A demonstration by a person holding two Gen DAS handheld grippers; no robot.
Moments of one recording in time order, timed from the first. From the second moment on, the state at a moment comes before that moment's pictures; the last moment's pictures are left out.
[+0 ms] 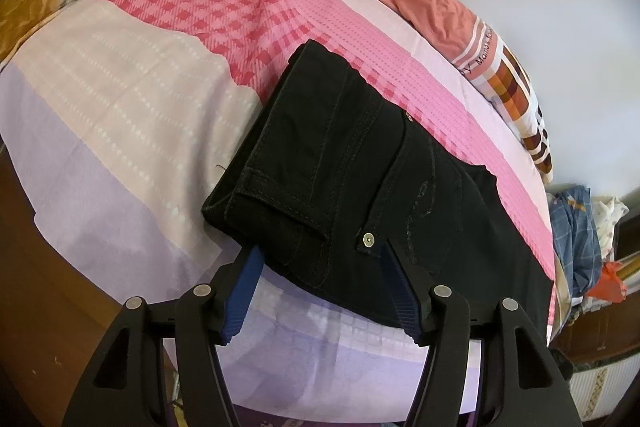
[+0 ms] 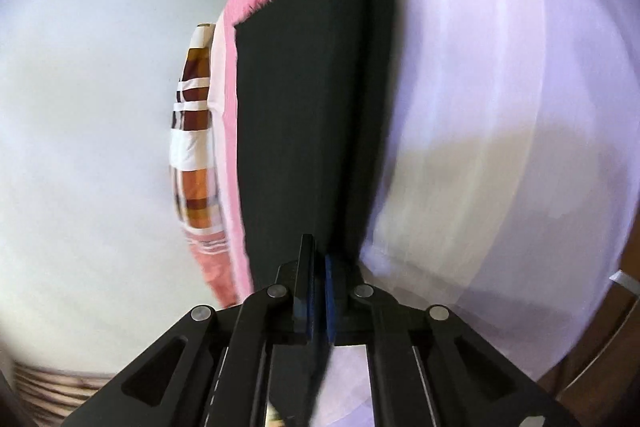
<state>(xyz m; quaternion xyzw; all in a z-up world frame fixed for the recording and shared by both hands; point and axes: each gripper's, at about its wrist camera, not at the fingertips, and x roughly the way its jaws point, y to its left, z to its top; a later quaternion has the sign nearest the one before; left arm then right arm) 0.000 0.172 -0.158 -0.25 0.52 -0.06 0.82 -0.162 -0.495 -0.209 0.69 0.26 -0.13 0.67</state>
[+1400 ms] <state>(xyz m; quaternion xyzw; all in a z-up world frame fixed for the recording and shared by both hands) -0.001 0.183 -0.157 -0.26 0.51 -0.05 0.82 -0.090 -0.464 -0.128 0.59 0.28 -0.04 0.76</state>
